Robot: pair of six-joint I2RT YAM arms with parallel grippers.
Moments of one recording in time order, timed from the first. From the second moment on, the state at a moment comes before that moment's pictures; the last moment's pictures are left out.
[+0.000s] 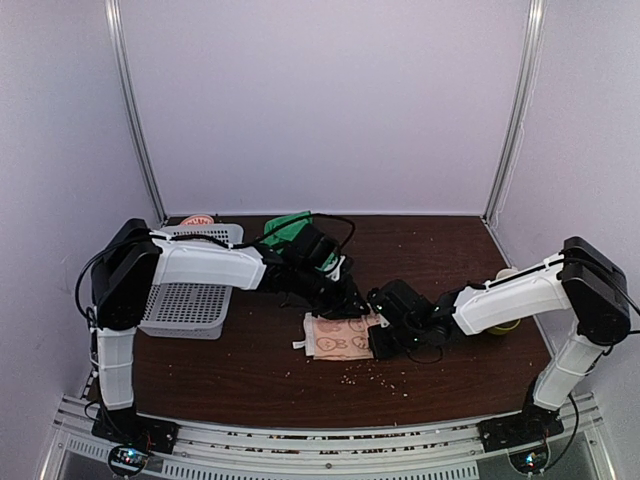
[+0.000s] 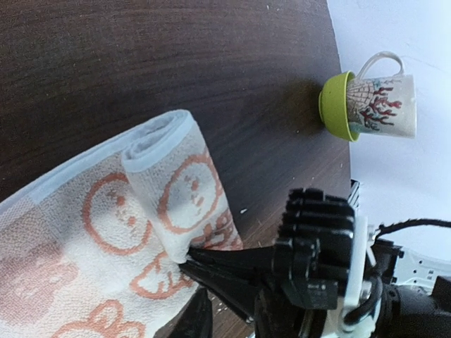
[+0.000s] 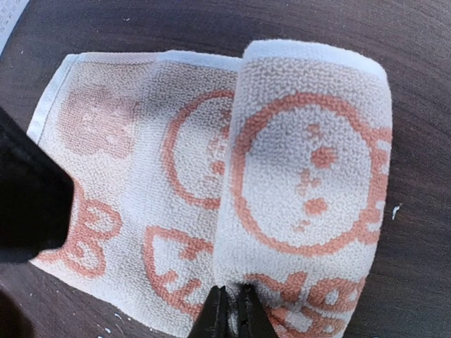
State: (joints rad) left arm -0.93 2.05 1.46 -0.18 0.45 -0.90; right arm 0.95 1.67 0.82 -0.15 0.13 0.64
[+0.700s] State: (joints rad) left arm -0.91 2.18 1.56 -0.11 0.50 -0.97; right arm 0.94 1.66 0.80 -0.11 0.12 0.64
